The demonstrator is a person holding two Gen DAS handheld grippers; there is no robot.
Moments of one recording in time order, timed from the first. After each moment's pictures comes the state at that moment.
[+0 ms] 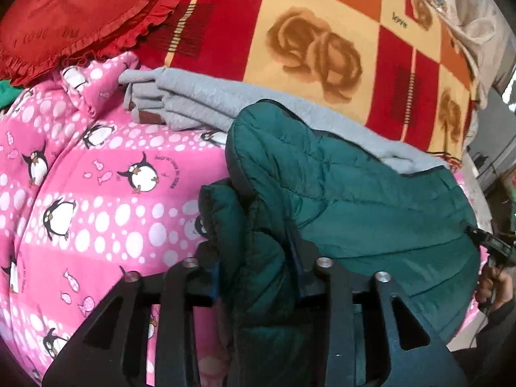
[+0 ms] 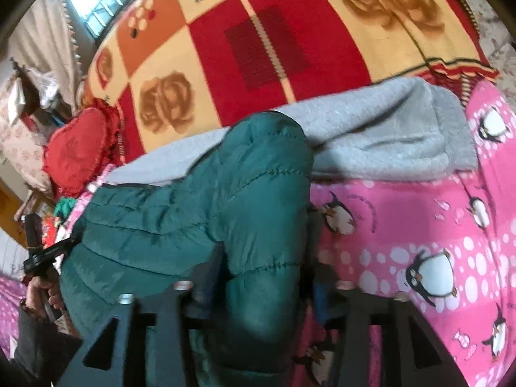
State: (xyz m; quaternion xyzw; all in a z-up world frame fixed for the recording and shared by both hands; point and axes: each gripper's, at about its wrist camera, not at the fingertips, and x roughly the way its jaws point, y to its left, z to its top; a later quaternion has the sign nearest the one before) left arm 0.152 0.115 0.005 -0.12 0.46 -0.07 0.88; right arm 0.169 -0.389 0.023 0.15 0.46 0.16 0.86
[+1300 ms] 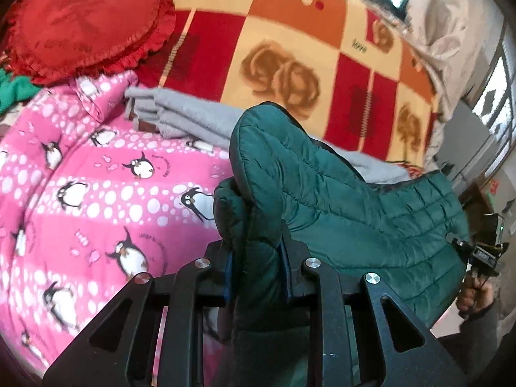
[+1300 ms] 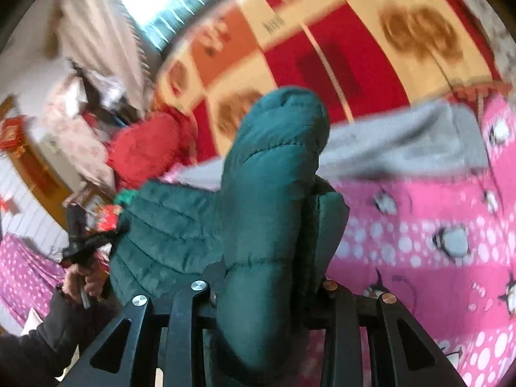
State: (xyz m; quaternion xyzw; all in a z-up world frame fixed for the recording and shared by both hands) left arm 0.084 0.120 0.038 -0.14 0.41 -0.11 0.89; right arm 0.094 -0.390 0.048 0.18 0.43 0.23 0.85
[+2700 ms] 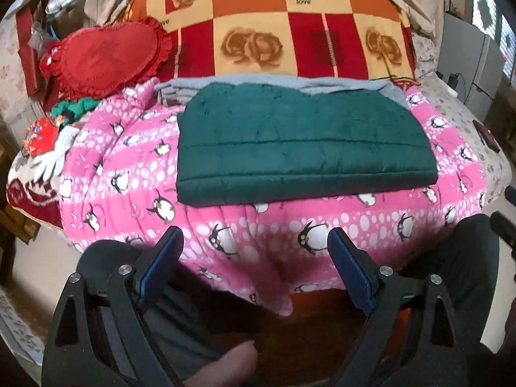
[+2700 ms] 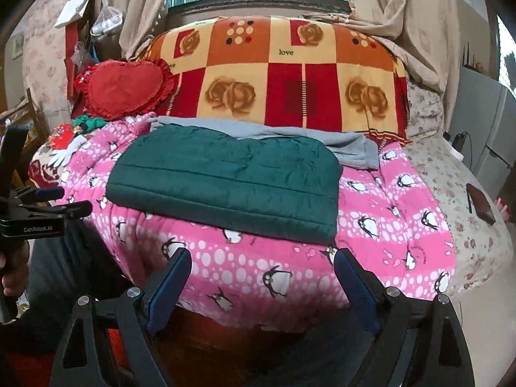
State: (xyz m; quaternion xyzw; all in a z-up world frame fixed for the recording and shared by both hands) left arm -0.175 -0.001 0.091 0.02 0.41 -0.04 0.91; right arm -0.220 -0.254 0.131 -0.05 0.35 0.07 0.93
